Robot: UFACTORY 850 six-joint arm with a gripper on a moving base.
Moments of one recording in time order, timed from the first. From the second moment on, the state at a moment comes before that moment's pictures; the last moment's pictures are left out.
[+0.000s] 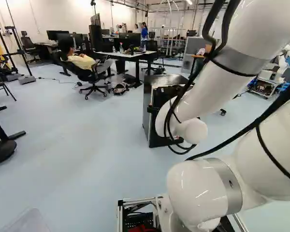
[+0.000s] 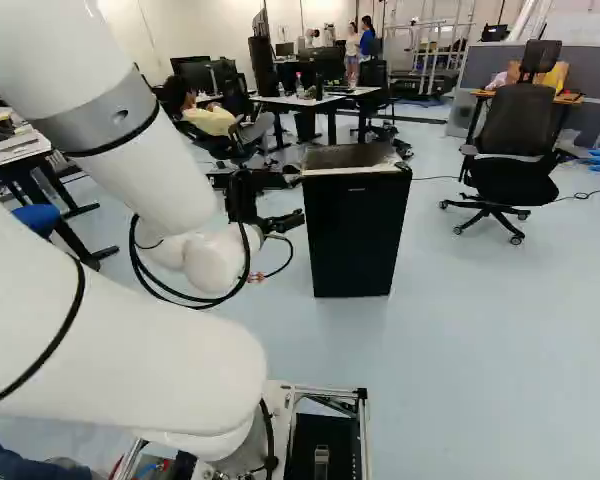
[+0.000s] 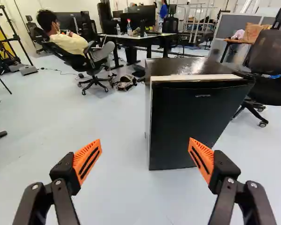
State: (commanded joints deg) arm 0.0 16.0 -5.0 0.0 50.0 0.0
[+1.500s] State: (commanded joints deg) arm 0.0 16.0 -5.0 0.0 50.0 0.0
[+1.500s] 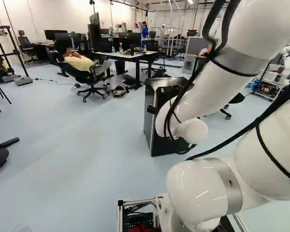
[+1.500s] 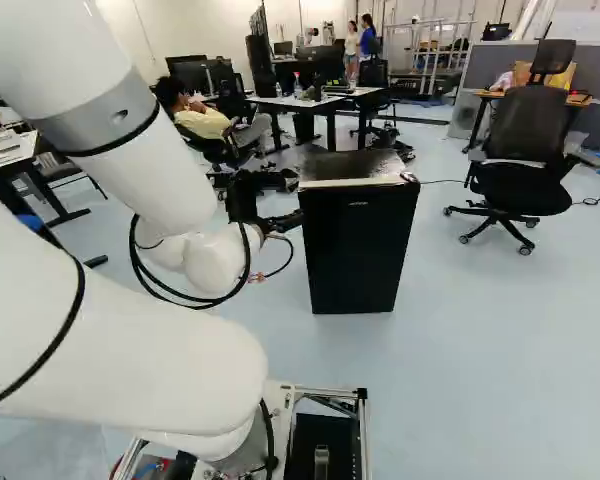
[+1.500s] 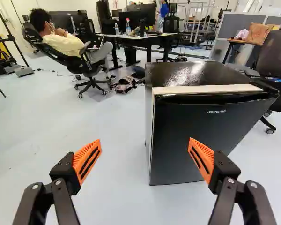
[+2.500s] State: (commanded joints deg) arm 7.0 6.7 -13.3 12.6 53.1 0.0
